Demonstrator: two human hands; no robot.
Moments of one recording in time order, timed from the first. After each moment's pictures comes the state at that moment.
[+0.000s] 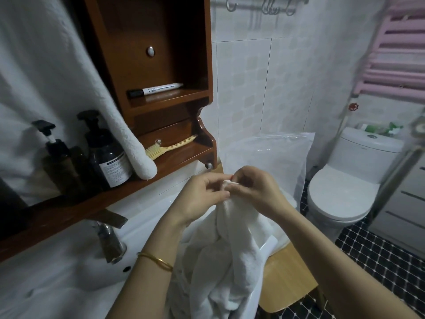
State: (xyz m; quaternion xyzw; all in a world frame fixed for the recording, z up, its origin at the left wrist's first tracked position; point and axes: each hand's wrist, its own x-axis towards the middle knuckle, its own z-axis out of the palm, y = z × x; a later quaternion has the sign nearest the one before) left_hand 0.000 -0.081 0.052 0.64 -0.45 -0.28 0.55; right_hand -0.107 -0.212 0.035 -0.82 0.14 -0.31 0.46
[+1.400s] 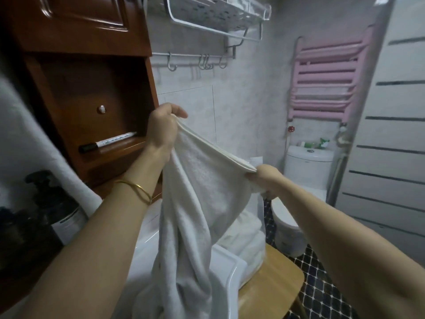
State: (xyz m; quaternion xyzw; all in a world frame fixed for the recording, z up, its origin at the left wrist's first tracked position) left_hand 0.005 -0.179 0.217 0.62 -0.42 -0.04 0.66; right_hand -0.166 -0.318 0.109 -0.74 0.56 -0.14 0.33
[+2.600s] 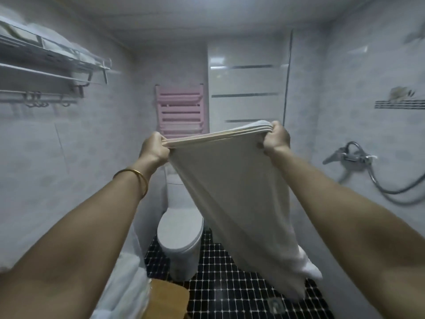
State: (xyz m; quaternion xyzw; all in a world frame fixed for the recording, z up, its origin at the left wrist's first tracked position) left_hand -0.273 -0.314 0.219 0.61 -0.64 -0.07 0.46; right_hand -0.553 -0.310 0.224 -0.49 0.59 -0.62 0.13
